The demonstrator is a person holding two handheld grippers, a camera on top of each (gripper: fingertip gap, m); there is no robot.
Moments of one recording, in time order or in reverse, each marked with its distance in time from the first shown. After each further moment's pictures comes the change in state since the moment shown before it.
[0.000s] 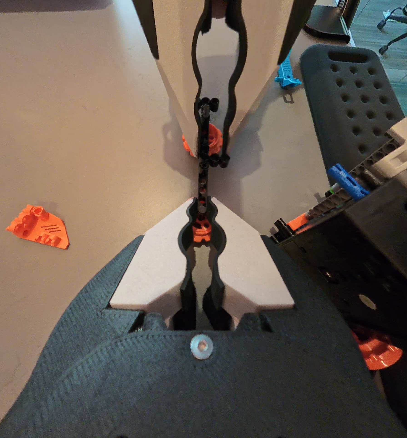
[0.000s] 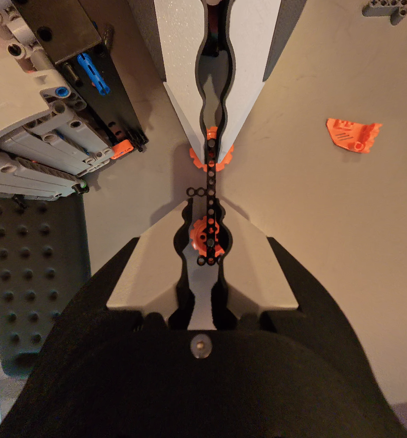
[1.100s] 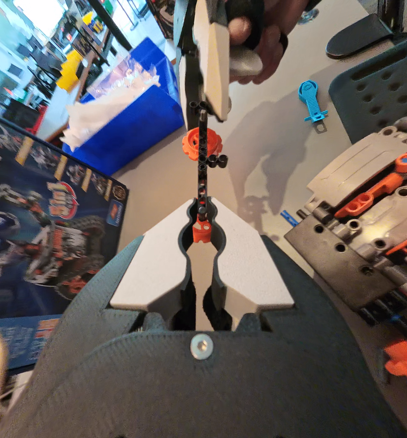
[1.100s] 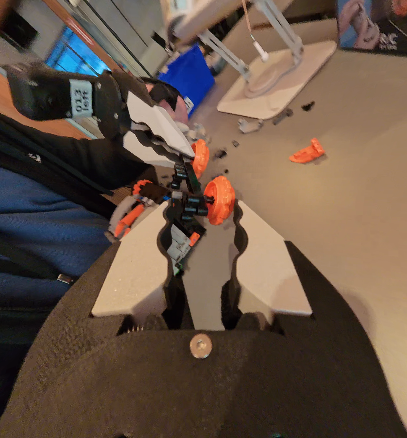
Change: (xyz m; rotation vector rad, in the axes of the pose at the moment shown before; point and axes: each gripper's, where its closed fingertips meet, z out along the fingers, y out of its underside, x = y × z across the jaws) left arm -0.002 -0.079 -0.071 0.113 -0.391 0.470; right arm 0.006 -0.027 -0.097 0.720 -0.165 0.651
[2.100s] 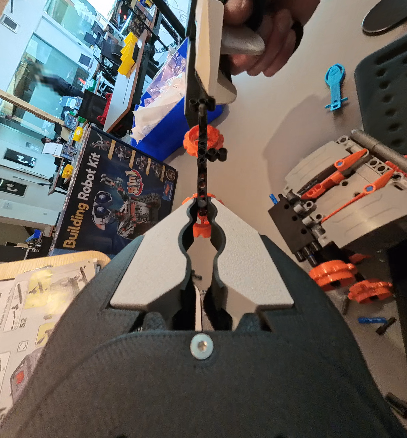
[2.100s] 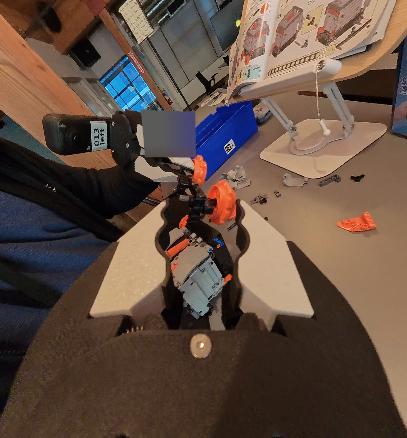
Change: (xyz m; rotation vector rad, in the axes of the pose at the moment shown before) left arm 0.000 -0.035 -0.083 -0.135 -0.230 0.119; right arm -0.074 -0.044 0.007 0.132 -0.143 -0.145
